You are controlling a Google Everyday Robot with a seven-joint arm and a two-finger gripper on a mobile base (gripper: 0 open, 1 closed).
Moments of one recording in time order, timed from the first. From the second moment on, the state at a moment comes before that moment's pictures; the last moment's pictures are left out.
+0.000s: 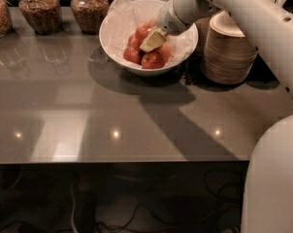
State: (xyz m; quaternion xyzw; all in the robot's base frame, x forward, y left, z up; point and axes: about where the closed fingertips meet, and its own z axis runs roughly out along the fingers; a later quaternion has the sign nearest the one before) arm 0.749 -0.033 0.916 -0.57 0.72 0.08 0.39
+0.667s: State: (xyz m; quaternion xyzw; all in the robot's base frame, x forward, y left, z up) arm 0.738 -0.045 0.923 -0.56 0.72 0.08 0.40
